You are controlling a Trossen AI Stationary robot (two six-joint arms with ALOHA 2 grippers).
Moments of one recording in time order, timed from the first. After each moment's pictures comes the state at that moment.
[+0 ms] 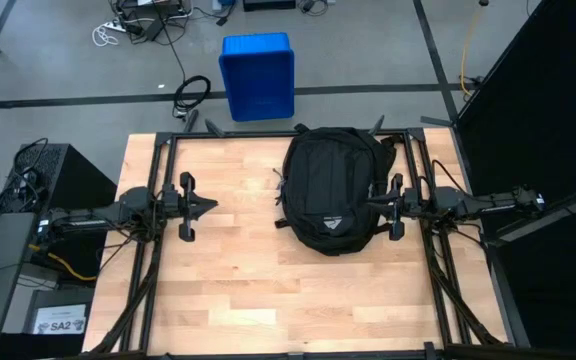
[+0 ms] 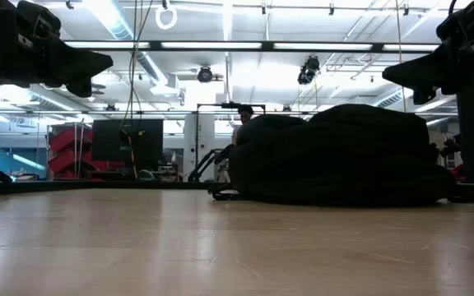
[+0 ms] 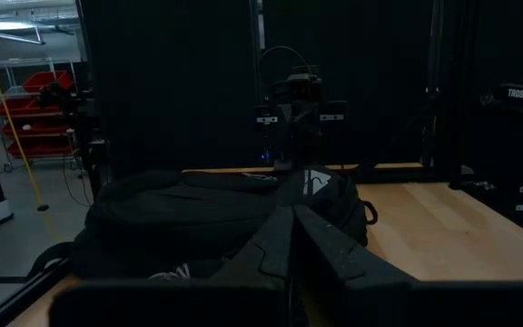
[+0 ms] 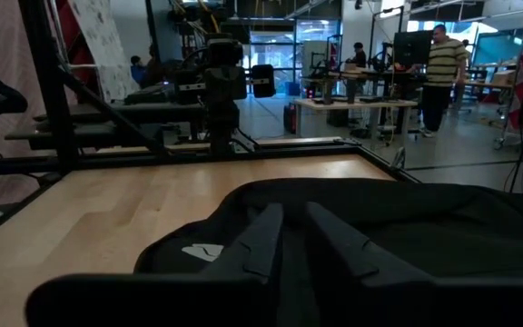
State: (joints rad) left arm 0.07 0.02 0.01 0.14 -0.01 0.05; right arm 0.10 0.08 0.01 0.11 0.26 0.00
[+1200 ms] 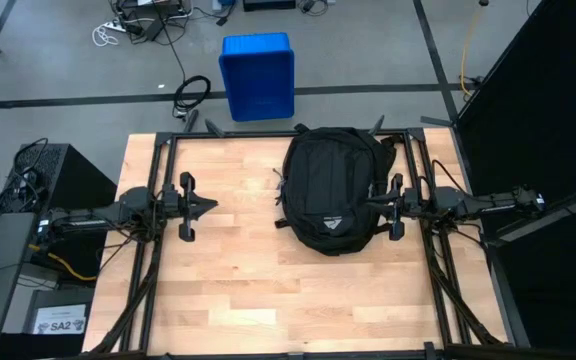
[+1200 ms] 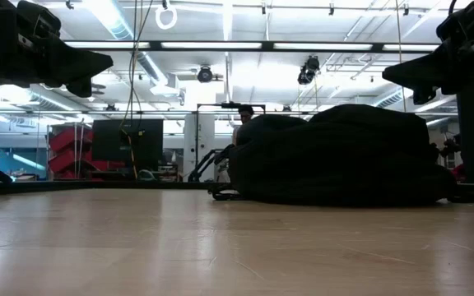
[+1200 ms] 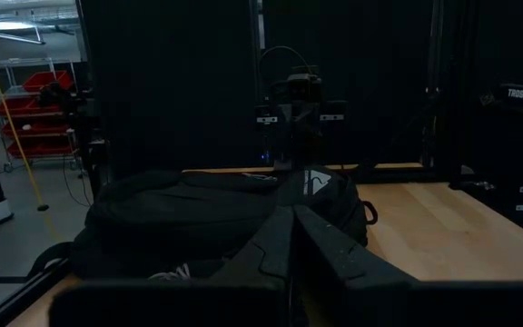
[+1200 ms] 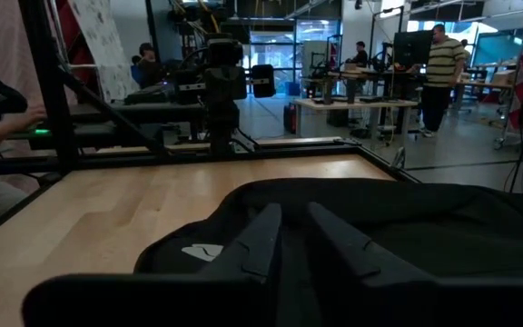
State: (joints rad) left arm 0.07 0.02 0.01 0.14 -0.01 0.05; right arm 0.10 0.08 0.01 0.11 0.26 0.00
